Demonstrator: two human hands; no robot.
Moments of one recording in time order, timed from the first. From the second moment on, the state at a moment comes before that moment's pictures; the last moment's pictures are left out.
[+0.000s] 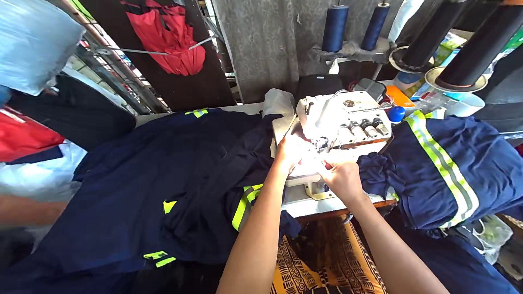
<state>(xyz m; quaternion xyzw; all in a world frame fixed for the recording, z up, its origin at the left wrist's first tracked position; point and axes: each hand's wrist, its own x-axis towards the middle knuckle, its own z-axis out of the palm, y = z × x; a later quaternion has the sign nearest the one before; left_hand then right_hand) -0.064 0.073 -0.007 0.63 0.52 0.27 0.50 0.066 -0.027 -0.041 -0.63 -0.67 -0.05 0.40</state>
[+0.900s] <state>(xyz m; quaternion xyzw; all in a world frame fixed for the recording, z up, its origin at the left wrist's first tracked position) -0.067 0.072 -0.010 0.65 0.51 0.26 0.50 0.069 -0.029 -0.043 -0.62 -0.66 -0.03 0.41</state>
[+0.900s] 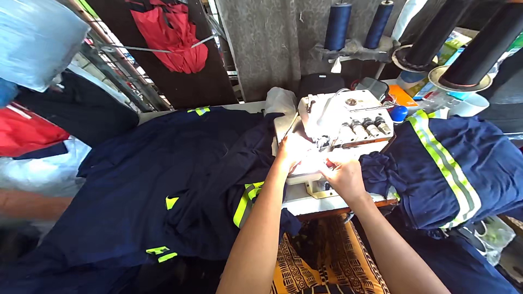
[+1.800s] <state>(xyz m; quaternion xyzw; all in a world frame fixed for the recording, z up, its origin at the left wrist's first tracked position) -0.063 0.068 -0.008 0.68 0.52 0.23 0.46 0.044 -0.035 -0.032 -0.71 -0.60 -0.06 0.38</state>
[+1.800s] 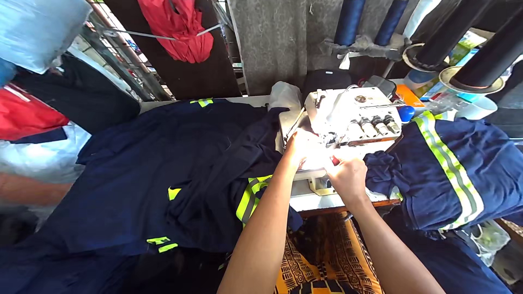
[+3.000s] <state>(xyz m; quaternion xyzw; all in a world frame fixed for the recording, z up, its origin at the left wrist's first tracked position) -0.058 0.067 -0.012 0.68 0.53 0.24 0.44 0.047 -0.034 -0.032 -0.71 -0.60 -0.04 0.38</state>
